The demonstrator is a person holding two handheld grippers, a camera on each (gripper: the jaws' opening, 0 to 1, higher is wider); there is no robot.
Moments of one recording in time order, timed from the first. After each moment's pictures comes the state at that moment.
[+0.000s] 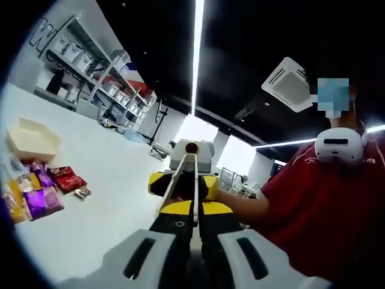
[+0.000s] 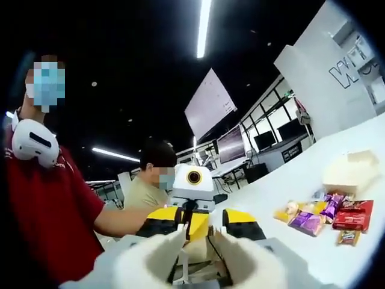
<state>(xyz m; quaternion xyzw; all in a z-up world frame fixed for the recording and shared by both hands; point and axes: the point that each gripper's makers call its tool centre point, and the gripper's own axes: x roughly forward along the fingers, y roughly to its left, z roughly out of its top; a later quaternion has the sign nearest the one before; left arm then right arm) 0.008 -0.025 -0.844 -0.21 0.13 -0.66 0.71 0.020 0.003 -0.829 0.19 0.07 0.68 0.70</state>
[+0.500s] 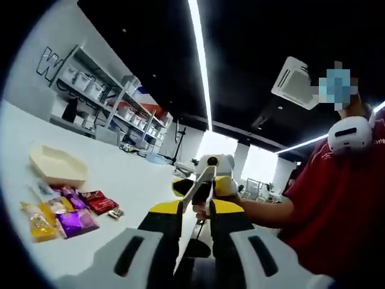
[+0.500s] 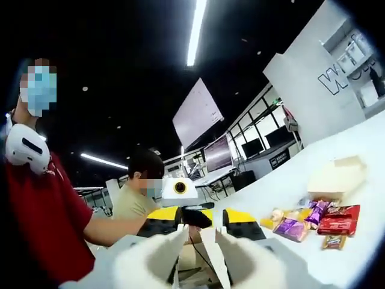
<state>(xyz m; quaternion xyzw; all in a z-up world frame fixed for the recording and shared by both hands) 0.049 0.010 -0.848 -0.17 0.04 -0.57 0.80 0.047 -0.007 -0.830 0.20 0.07 0.63 0.74</state>
